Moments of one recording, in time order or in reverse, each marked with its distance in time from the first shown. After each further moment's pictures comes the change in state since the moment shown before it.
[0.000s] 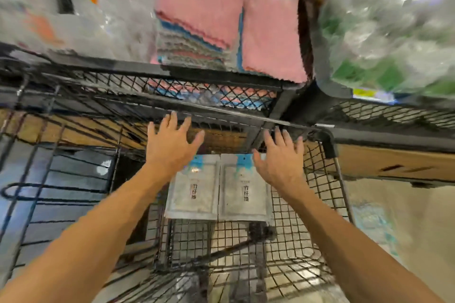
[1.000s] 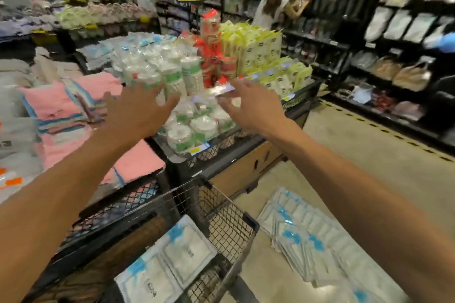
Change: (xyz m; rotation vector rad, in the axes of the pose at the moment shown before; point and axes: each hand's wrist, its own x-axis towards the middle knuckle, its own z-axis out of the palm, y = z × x) left_hand -0.122 0.215 -0.413 0.056 0.366 0.693; right_hand -0.256 0.112 -0.402 0.176 0.545 0.462
